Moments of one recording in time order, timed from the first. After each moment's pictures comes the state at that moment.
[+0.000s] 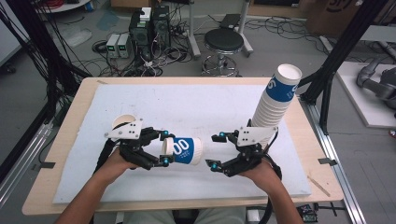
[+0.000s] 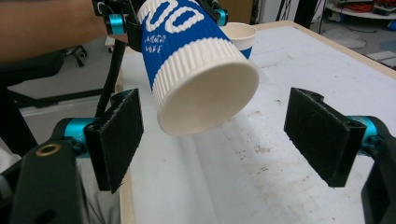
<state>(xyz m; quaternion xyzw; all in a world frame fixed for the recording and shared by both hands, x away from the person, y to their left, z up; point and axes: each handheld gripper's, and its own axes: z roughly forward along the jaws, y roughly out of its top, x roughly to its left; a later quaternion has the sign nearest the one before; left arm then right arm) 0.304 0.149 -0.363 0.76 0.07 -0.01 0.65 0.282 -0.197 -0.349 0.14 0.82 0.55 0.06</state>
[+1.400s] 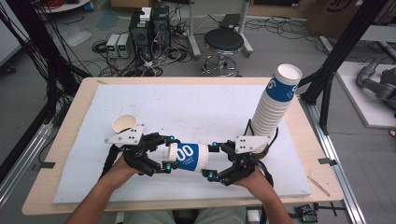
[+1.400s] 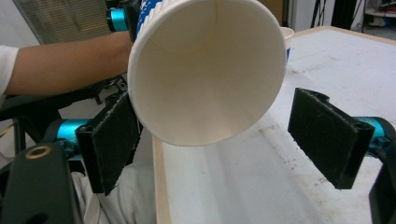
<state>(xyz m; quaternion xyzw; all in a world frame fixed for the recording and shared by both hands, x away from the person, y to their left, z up) 0.297 0.138 -0.375 0.72 0.04 -0.05 0.70 0.278 -0.189 -0.384 0.13 0.79 0.60 -0.03</state>
